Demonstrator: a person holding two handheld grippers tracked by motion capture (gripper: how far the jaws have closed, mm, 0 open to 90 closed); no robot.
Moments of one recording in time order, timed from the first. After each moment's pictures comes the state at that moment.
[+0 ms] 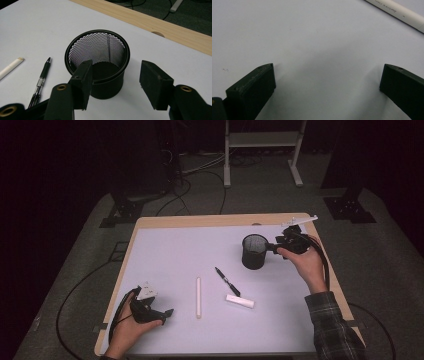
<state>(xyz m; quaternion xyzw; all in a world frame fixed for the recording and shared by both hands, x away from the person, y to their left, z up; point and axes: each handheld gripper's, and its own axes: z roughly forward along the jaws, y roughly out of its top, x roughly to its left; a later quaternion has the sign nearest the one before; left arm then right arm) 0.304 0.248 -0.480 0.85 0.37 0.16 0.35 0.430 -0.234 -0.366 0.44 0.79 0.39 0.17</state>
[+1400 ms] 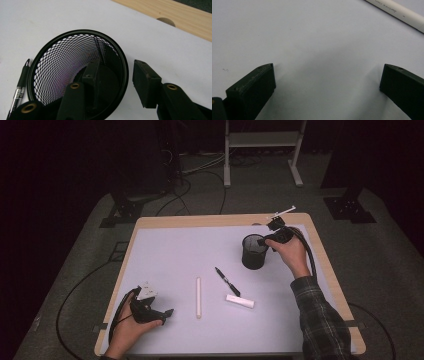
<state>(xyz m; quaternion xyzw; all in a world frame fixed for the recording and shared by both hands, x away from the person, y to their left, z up) 0.304 0.248 -0.480 0.85 0.37 0.16 0.35 0.488 -0.208 -0.387 0.47 0.82 0.32 0.12</state>
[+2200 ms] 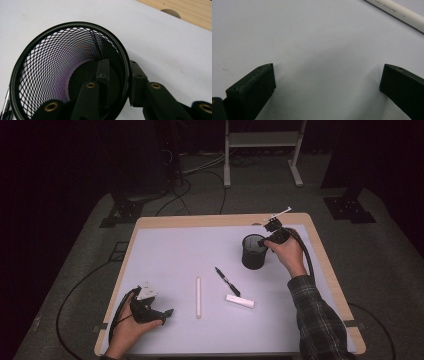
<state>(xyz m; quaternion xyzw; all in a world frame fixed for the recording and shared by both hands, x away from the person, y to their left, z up) 0.304 0.248 -0.480 0.85 0.37 0.16 0.35 0.495 -0.203 -0.397 0.47 0.82 0.30 0.11</state>
